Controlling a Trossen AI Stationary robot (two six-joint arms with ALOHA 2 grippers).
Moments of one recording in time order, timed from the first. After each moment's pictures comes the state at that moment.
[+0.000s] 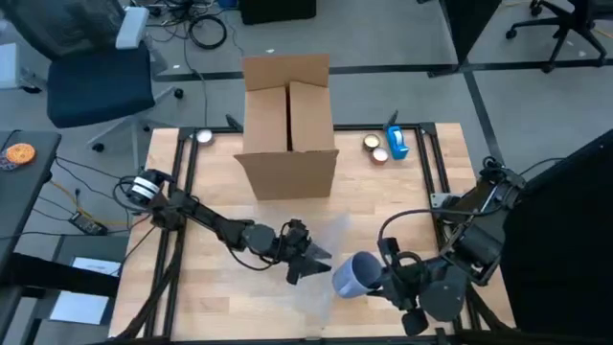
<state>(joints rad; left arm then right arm) -0.36 1.76 0.93 0.88 -0.12 -0.88 0.84 1.62 1.86 -1.03 0.48 0.38</state>
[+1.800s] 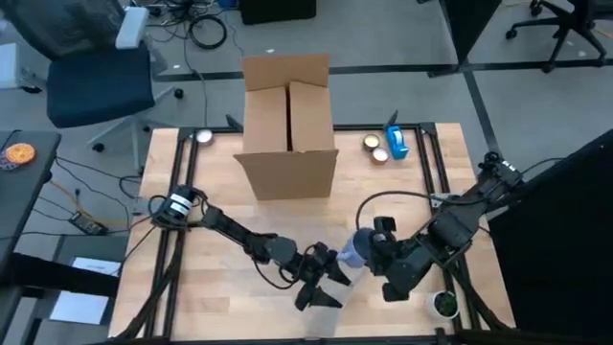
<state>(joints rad) -0.37 2.06 1.18 1.02 0.21 -0.61 0.69 1.57 1.66 -1.18 0.27 0.55</state>
